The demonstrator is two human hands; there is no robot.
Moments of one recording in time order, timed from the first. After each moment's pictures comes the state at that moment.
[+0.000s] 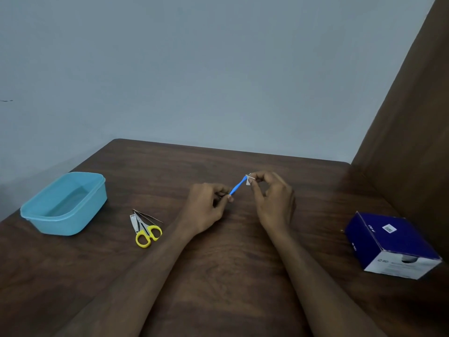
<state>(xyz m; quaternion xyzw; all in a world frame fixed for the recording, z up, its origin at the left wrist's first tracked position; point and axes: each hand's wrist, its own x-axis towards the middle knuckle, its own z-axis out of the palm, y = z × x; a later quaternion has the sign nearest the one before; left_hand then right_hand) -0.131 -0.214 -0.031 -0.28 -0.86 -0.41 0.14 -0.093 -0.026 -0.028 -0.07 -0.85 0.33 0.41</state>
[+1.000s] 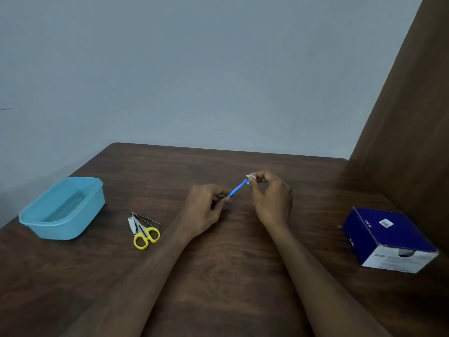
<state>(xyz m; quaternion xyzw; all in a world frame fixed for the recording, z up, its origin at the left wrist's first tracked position) -0.129 -0.213 -0.032 -0.32 -0.86 -0.37 0.17 -0.098 -0.021 -0.030 -0.11 -0.84 0.38 0.38</state>
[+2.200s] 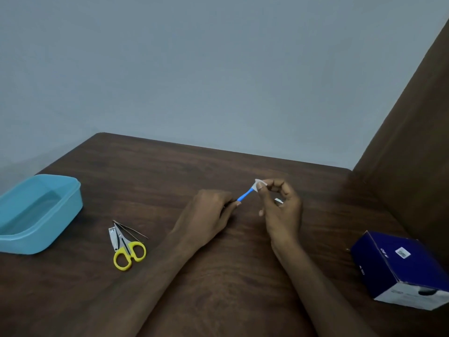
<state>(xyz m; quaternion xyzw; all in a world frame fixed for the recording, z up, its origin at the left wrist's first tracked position) -0.149 -0.195 -0.034 -0.35 -0.86 -0.32 0.20 -0.105 -0.017 -0.029 -0.11 -0.72 0.59 0.35</state>
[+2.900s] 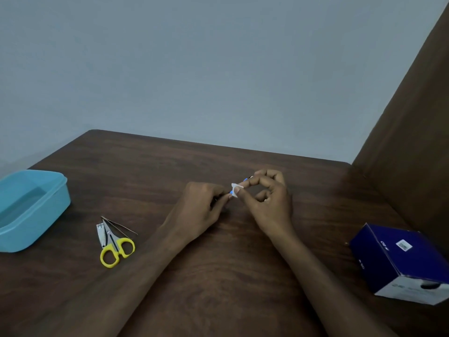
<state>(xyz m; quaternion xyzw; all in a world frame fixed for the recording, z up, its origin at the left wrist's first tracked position) -0.156 -0.195 -0.035 -0.35 -0.85 -0.35 0.20 -0.114 -0.007 -0.035 -0.01 -0.81 0.48 0.34</state>
